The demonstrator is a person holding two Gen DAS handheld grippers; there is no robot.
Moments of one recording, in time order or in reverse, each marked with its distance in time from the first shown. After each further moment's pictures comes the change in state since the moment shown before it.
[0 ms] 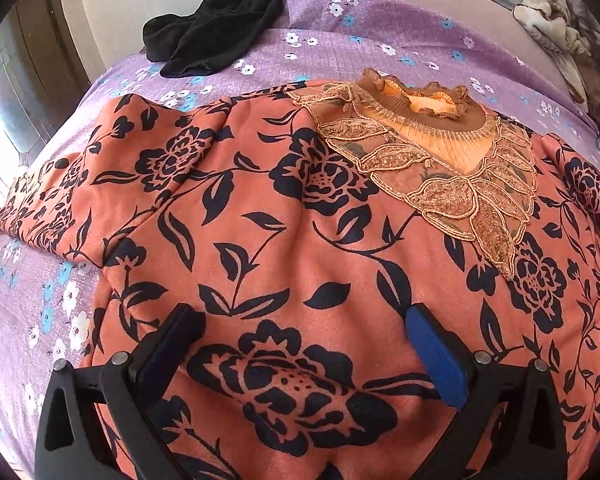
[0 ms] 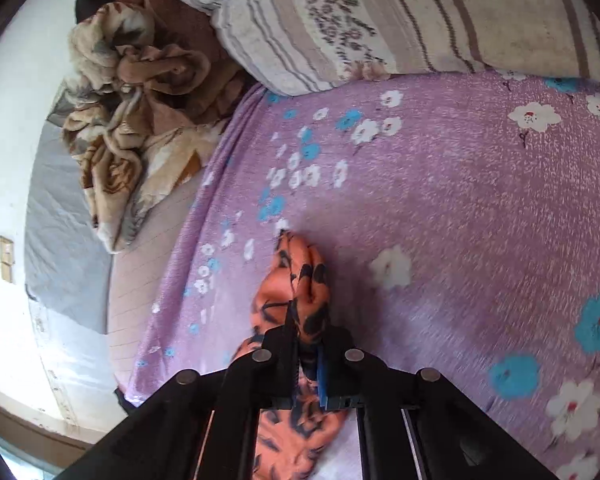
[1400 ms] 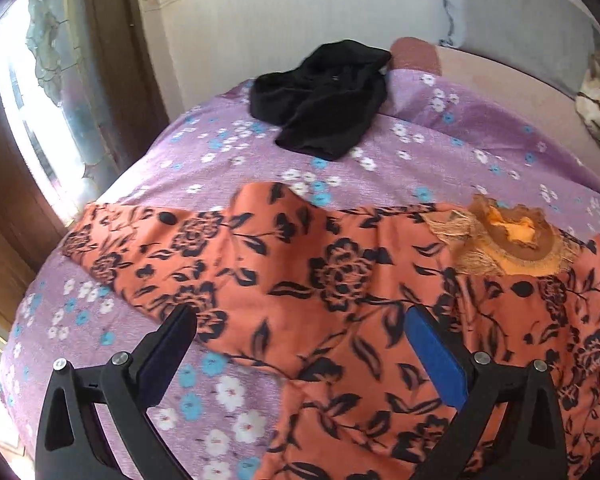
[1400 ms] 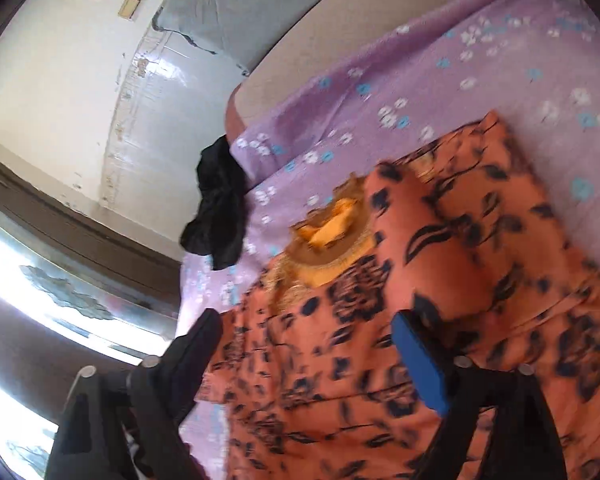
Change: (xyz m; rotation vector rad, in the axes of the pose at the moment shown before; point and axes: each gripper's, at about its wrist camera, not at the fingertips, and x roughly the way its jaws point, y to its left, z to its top) left arm -0.039 0.094 0.050 -0.124 -0.197 0.094; right arm -0.002 0.191 -0.317 -0.497 0.404 0.178
